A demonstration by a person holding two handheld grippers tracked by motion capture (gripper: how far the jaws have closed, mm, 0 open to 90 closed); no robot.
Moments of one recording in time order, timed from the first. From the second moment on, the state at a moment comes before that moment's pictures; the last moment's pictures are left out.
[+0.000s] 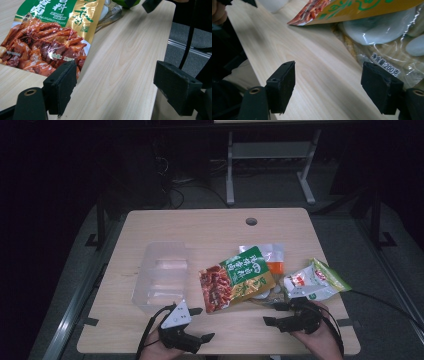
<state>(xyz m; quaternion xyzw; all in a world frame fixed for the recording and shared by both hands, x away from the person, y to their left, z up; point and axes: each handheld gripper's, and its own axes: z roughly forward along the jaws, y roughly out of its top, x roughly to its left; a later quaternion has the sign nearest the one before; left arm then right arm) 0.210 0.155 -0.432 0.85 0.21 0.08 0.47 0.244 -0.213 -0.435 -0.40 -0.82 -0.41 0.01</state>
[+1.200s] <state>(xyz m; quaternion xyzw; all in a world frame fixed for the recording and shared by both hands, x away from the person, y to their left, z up) 0.208 0.150 -0.431 0.86 0.20 0.07 0.47 0.318 -0.178 -0.433 -0.48 -0.77 -0.41 0.00</state>
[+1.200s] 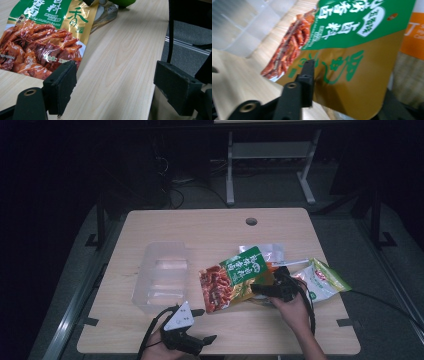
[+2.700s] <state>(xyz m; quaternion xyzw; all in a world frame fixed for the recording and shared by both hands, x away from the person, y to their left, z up) 0.265 0.106 -0.412 0.83 0.26 0.13 0.47 0.301 -0.194 -0.325 -0.28 -0.86 -0.43 -0.02</state>
